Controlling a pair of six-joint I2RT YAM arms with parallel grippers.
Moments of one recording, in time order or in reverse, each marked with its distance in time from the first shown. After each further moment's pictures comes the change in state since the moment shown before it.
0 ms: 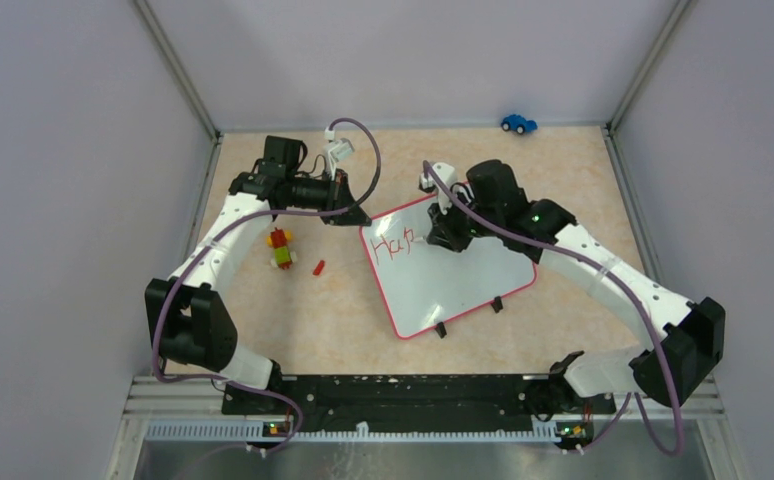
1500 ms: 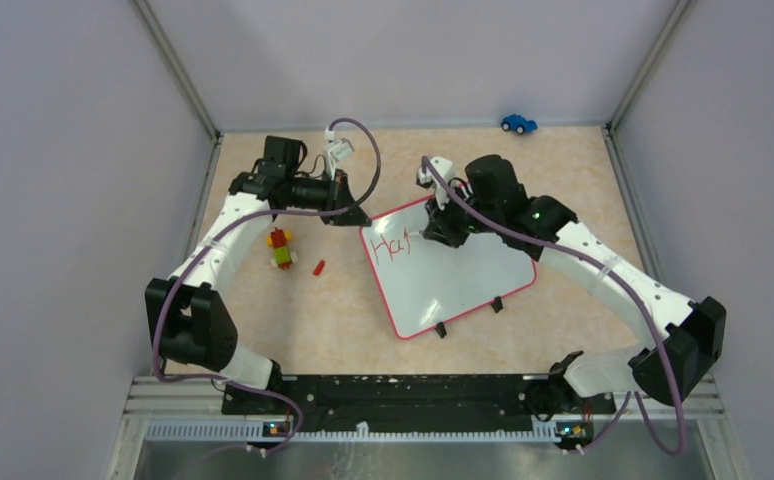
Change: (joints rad) left arm 0.002 0.002 0.000 -0.003 0.010 -0.001; right arm 0.013 0.008 0.048 -0.005 -0.001 -0.001
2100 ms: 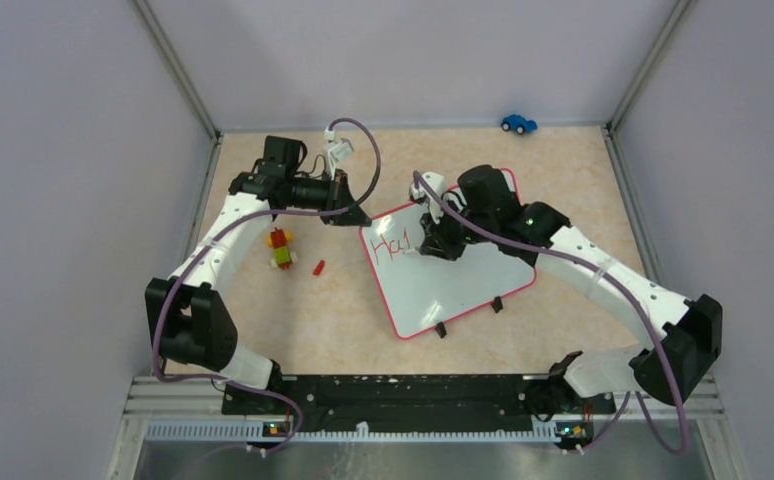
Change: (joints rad) left arm 0.001 0.000 0.000 0.000 -0.002 0.000; right arm 0.040 0.000 -0.054 -0.017 -0.048 -0.018
